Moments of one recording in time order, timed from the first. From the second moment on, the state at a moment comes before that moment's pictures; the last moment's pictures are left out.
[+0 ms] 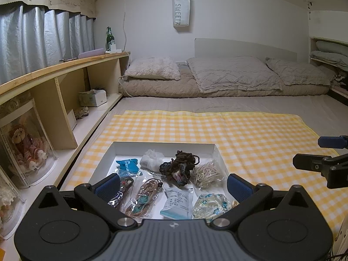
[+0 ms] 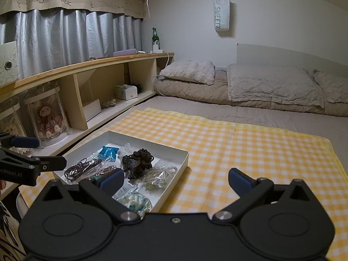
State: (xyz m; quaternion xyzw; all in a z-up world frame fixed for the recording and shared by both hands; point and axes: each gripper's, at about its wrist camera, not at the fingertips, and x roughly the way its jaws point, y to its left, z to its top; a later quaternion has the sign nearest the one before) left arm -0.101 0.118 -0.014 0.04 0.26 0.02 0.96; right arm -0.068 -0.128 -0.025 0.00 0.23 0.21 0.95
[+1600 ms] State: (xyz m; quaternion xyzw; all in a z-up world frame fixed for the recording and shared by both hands) left arm -0.101 0.118 -0.015 0.04 0.26 0.02 0.96; right arm -0.067 -0.129 -0.026 0.00 0.23 0.21 0.95
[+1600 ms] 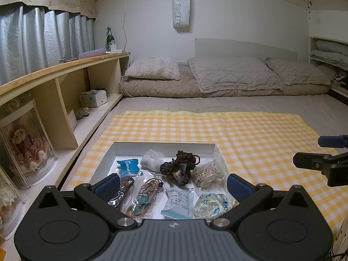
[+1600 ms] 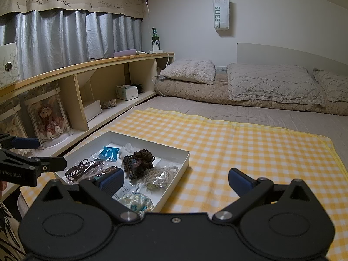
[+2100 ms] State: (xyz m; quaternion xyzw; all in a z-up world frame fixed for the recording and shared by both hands) left arm -0.102 0.118 -0.014 0.04 0.26 0.02 0.96; right arm -0.068 -0.128 -0.025 0.00 0.23 0.21 0.95
